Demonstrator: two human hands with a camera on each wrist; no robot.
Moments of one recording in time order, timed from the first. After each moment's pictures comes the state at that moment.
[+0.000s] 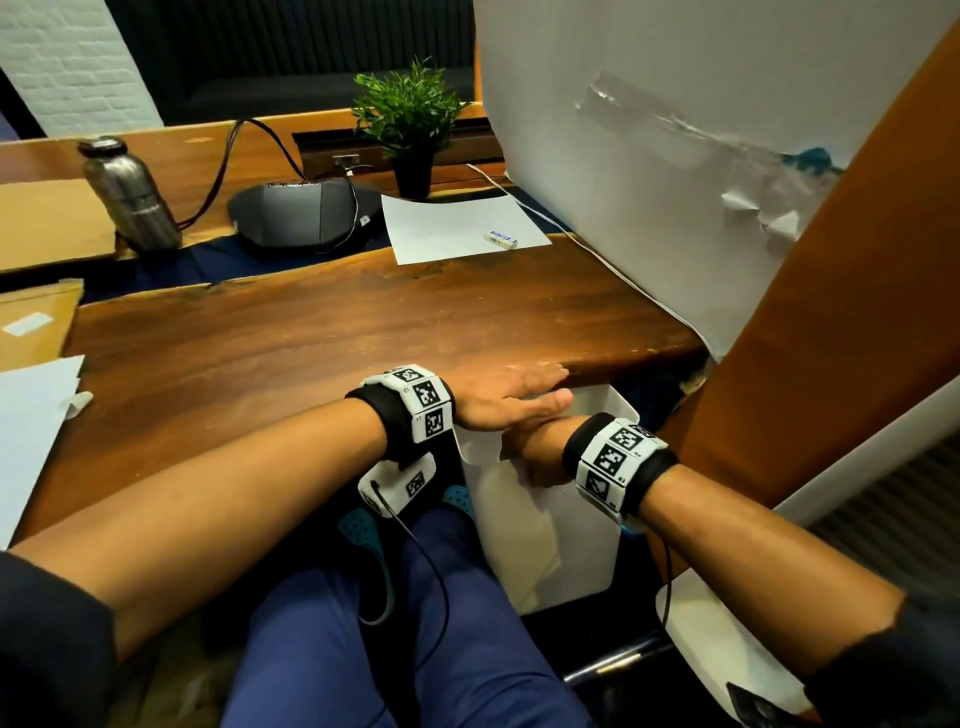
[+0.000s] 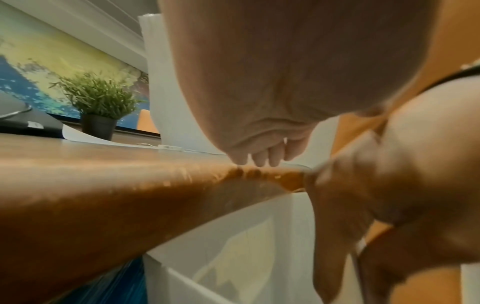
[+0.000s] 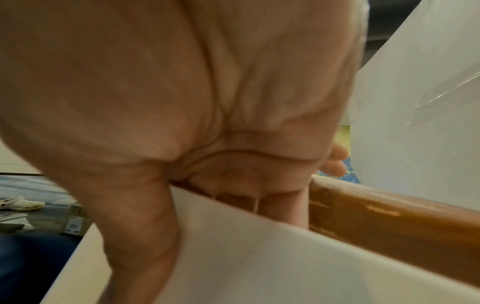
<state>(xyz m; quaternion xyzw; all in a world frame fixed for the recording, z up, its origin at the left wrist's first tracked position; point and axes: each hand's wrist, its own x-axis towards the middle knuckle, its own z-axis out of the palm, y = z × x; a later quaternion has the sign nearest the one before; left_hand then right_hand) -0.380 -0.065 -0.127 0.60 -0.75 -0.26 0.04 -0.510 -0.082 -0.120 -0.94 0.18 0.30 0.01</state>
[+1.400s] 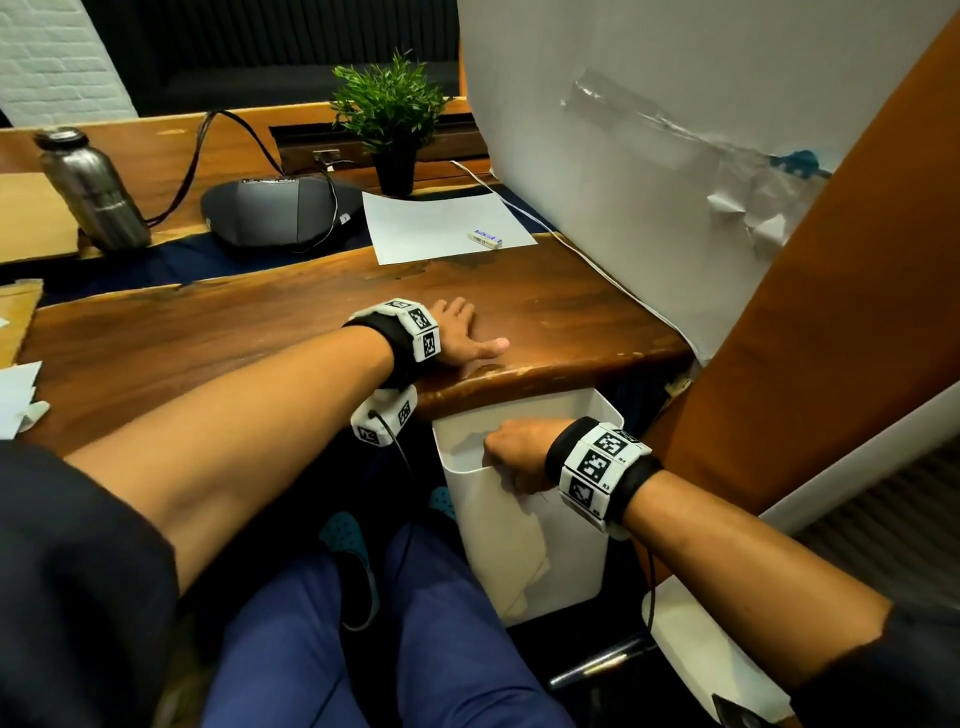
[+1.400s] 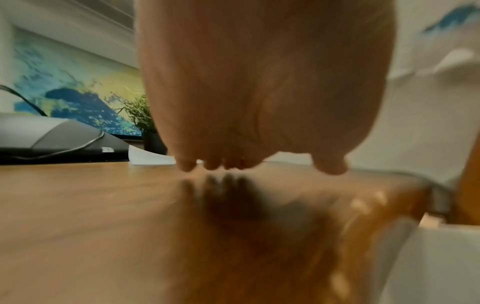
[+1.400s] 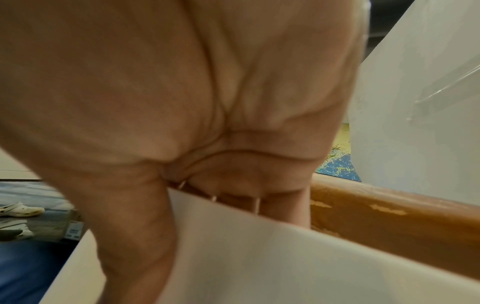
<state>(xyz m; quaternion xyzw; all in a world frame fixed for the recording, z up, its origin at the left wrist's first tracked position) -0.322 -0.132 -0.118 0.79 -0.58 -0.16 -0.09 -0.502 -0.097 -0.131 -0.95 0.16 0.28 0.07</state>
